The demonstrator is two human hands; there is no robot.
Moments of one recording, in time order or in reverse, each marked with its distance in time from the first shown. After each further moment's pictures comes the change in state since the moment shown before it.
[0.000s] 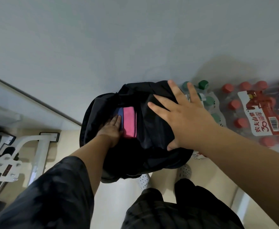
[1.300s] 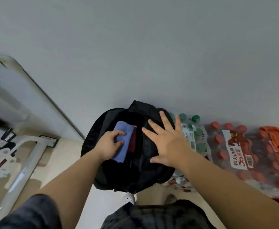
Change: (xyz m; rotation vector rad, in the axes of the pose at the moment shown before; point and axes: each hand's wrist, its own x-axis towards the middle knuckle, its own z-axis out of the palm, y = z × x) left_hand -0.113 0.028 -0.053 -0.770 0.336 0.069; right_hand -0.005 -0.017 -0.009 0.122 0.074 -0.077
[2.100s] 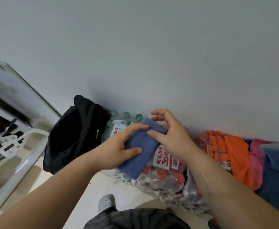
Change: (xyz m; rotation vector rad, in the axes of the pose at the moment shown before) left_hand -0.071 0.326 0.179 -0.158 -0.082 0.230; right_hand -0.141 0.257 0.055 1.509 0.374 -0.147
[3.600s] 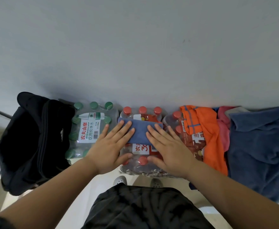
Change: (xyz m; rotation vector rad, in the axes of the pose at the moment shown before) left_hand 0.049 -0.100 0.051 0.970 -0.180 0.308; right_hand -0.089 0.086 -0.031 -1.170 -0.257 0.029
